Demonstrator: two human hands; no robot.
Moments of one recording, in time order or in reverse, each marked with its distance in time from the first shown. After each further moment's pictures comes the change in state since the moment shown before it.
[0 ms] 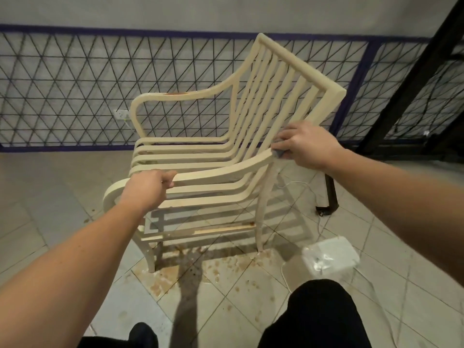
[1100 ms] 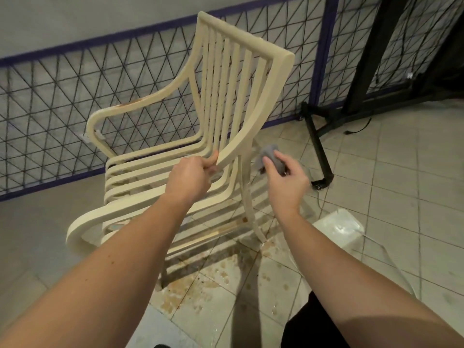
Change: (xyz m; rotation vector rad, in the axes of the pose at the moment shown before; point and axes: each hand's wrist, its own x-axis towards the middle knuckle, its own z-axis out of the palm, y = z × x) left_hand 0.044 0.173 0.006 -0.279 -0.012 0.170; right_hand -0.047 -0.107 0.091 1.125 0.970 1.379
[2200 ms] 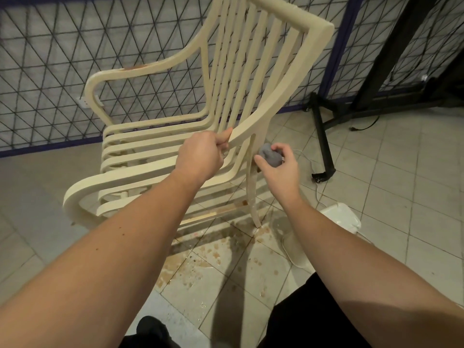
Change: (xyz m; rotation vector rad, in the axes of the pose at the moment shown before) left_hand -0.003 -0.003 0.003 0.002 0.062 0.032; right_hand 0.002 0.031 0.016 -0.189 -0.276 0.033
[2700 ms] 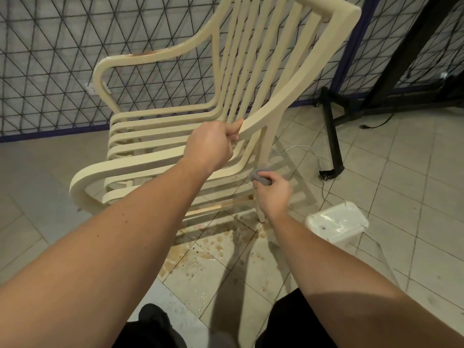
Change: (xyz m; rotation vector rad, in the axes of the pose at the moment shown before) left_hand 0.004 -0.004 0.003 -0.046 -0.009 -0.018; right_hand -0.038 0.051 0.039 -0.120 -0.066 0.195
